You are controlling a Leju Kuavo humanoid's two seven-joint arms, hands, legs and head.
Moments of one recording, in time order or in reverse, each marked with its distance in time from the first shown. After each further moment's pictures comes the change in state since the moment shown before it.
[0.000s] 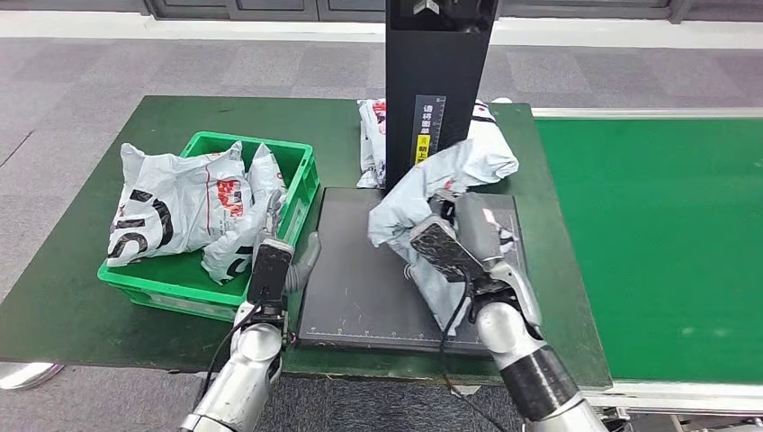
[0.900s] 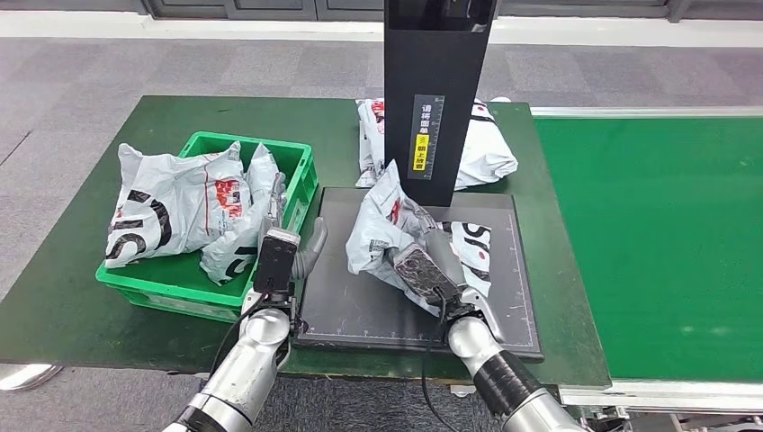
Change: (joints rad) left arm -0.081 0.007 -0.060 0.083 0.082 0.061 -0.105; right arm -0.027 0.044 0.106 0.363 -0.268 -0.099 -0.246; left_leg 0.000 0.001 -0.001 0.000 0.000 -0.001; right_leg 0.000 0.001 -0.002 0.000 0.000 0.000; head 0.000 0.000
